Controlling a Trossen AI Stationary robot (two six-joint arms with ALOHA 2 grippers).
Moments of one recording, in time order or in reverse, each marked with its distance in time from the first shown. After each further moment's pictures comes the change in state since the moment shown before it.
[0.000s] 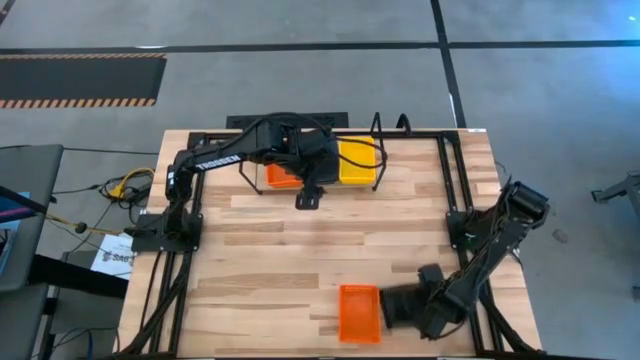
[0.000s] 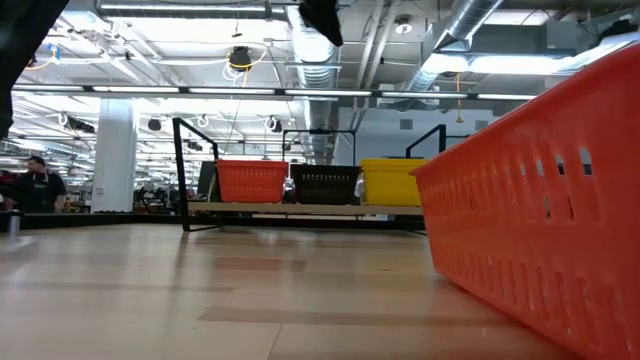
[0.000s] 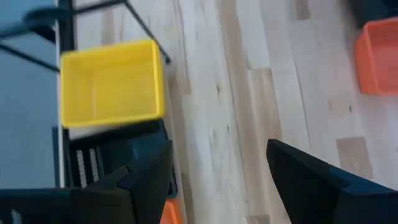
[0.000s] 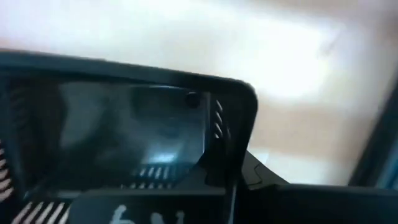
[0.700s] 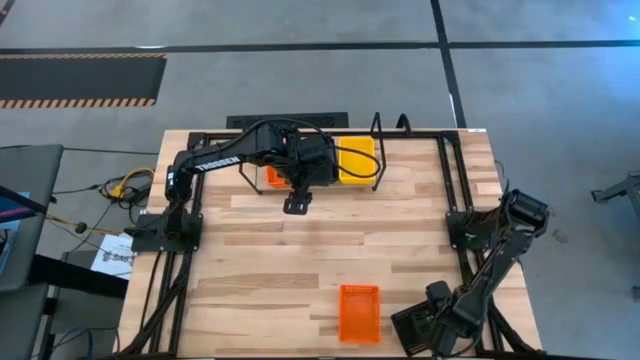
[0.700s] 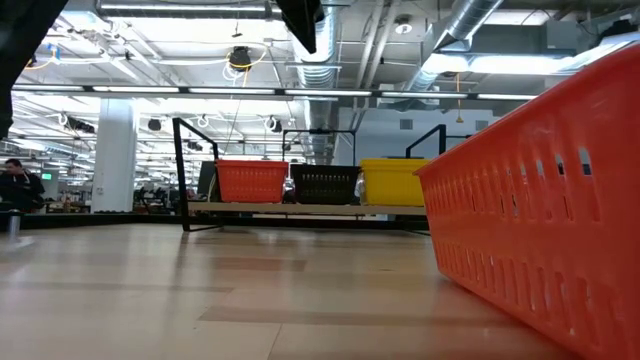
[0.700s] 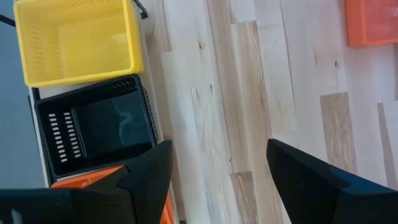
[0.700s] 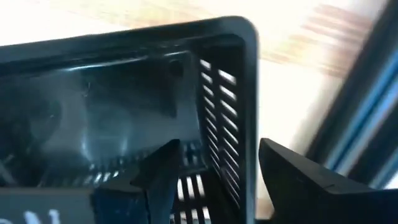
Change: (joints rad) left arm -0.012 -0.001 0.000 -0.162 0.009 -0.013; right arm 0.096 0.052 0.053 0.083 -0.190 0.066
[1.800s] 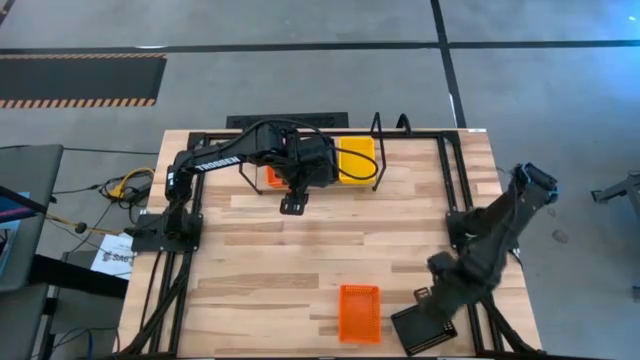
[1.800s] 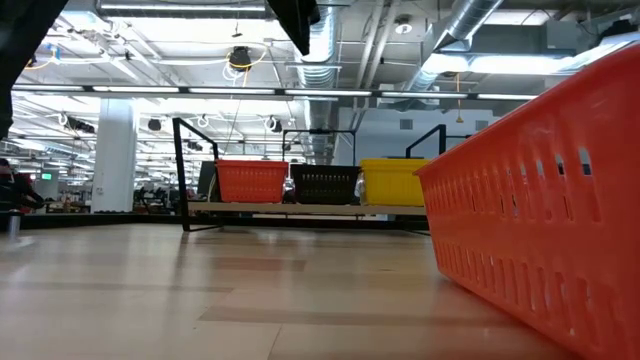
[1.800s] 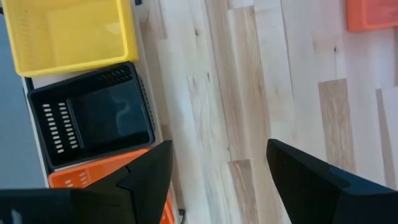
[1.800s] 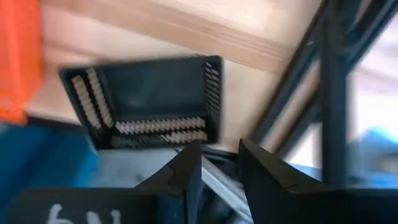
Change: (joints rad) left arm 0.000 0.000 0.000 -0.043 0.000 0.012; right arm -0.193 -0.263 0.248 -0.433 -0.043 -0.268
